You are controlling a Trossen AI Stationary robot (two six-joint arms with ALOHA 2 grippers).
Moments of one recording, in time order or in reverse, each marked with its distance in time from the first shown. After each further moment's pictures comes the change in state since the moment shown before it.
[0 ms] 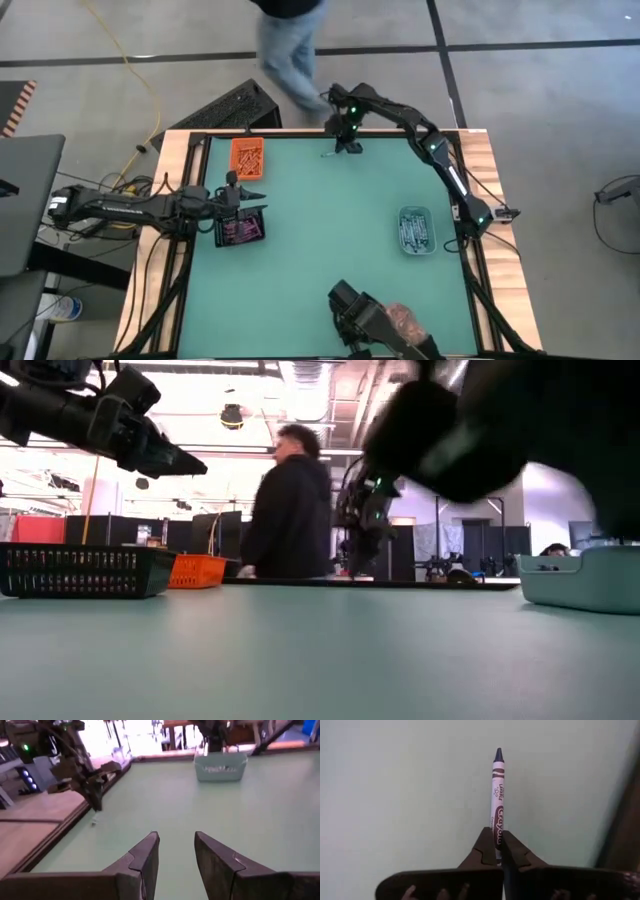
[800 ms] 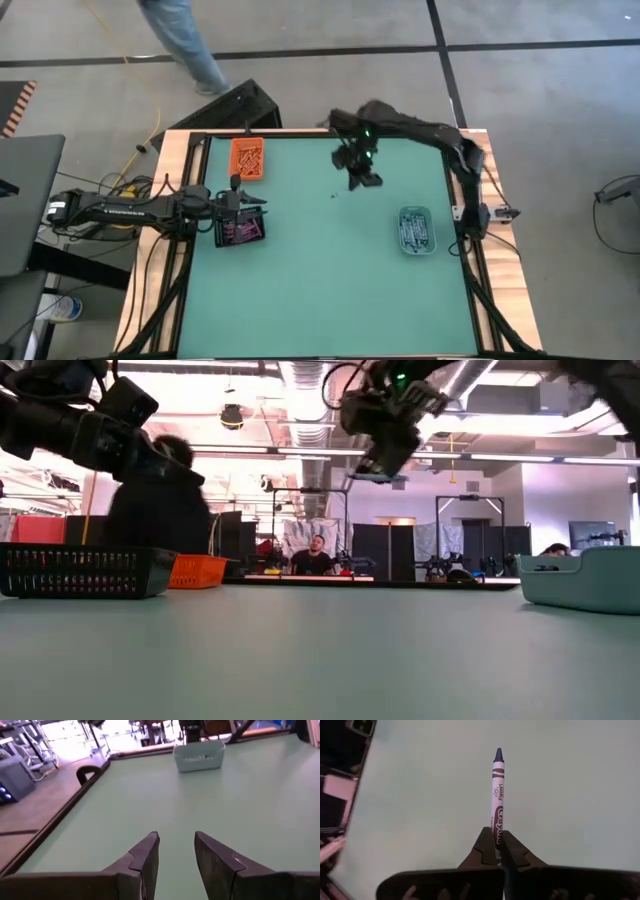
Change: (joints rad) left arm 0.064 0.000 -0.053 0.035 0.173 0.062; right arm 0.331 -0.544 -0.396 -0.200 -0.086 0.307
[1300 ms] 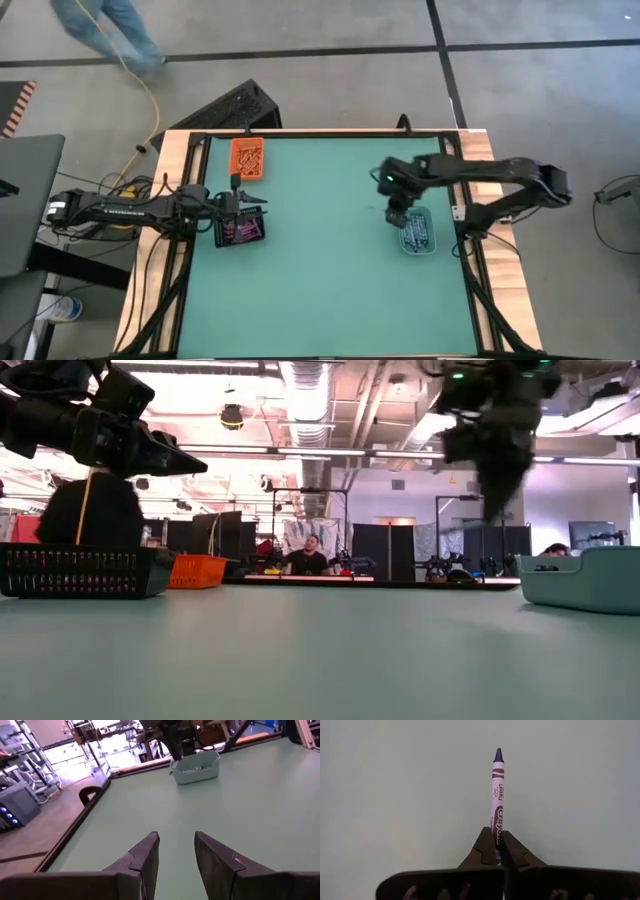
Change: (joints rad) left arm 0.000 0.000 0.000 0.056 0.023 0.096; right arm 0.187 -0.699 -0.974 0.574 0.359 0.941
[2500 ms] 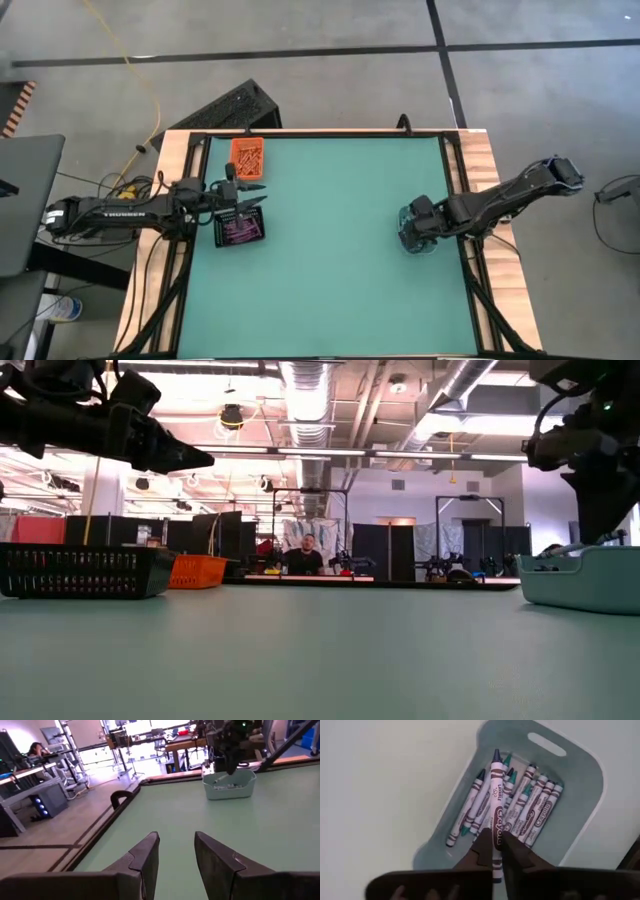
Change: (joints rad) left arm 0.121 0.000 0.000 0.091 -0.011 -0.058; right arm 0.538 -0.163 -0.192 -0.214 0.412 1.169
